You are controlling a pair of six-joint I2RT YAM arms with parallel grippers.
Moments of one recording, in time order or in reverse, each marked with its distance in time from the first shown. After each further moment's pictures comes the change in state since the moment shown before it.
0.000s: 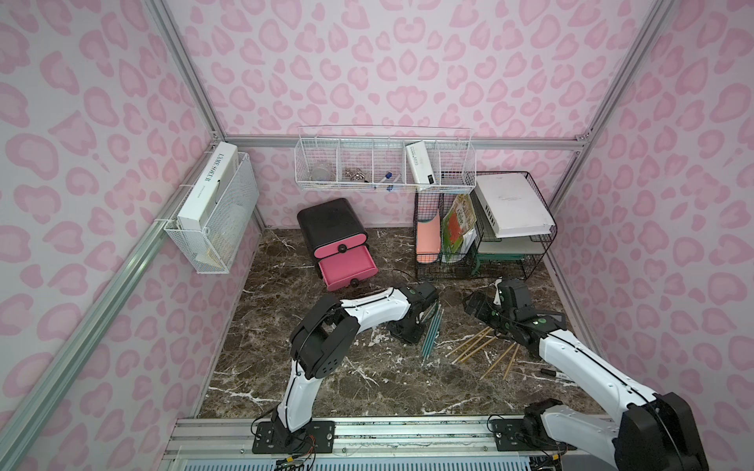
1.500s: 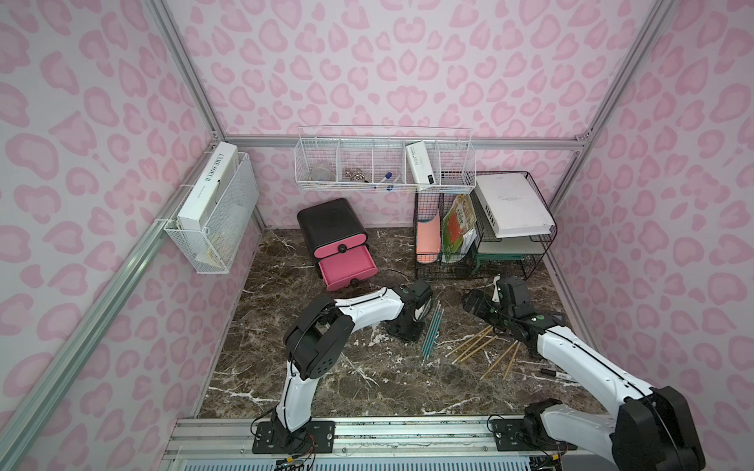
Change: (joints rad) left arm 0.039 -0.064 -0.062 0.085 0.074 -0.022; right arm -0.001 0.033 0.025 0.011 -0.004 -0.018
